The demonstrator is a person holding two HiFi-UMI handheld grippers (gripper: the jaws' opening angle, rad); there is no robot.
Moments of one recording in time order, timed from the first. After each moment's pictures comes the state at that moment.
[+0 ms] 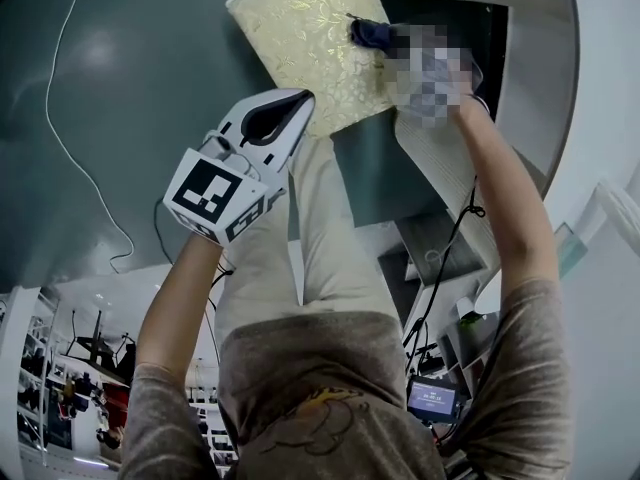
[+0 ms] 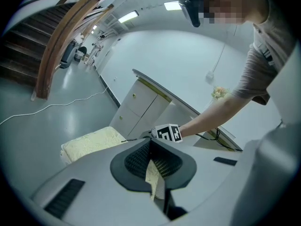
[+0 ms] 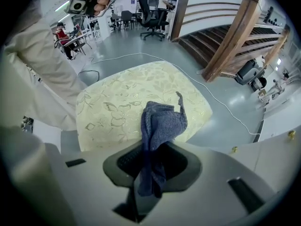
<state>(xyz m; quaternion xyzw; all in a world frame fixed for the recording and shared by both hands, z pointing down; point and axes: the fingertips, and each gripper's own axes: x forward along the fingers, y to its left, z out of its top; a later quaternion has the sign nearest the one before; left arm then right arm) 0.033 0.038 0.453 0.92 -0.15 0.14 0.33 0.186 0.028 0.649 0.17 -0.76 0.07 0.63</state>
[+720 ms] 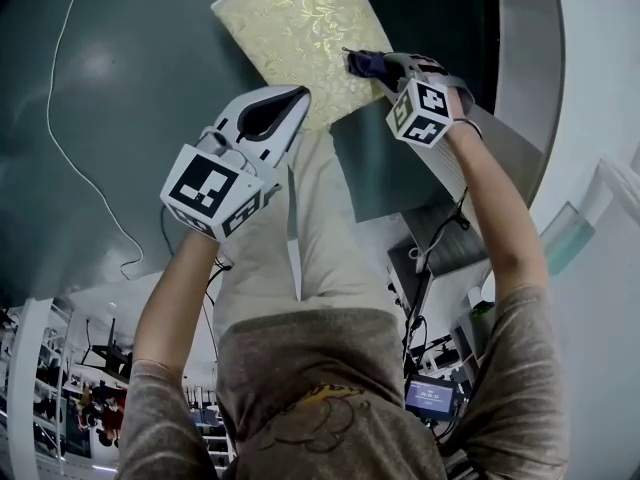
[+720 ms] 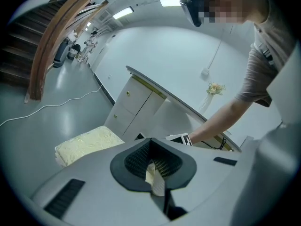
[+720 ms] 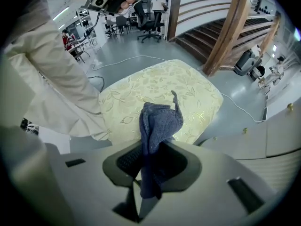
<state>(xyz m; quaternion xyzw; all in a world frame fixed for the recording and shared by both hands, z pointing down) 0.048 0.048 0.448 0.93 -0.12 0.15 0.32 0.187 0.111 0.648 0.18 -0.76 0.11 0.61</state>
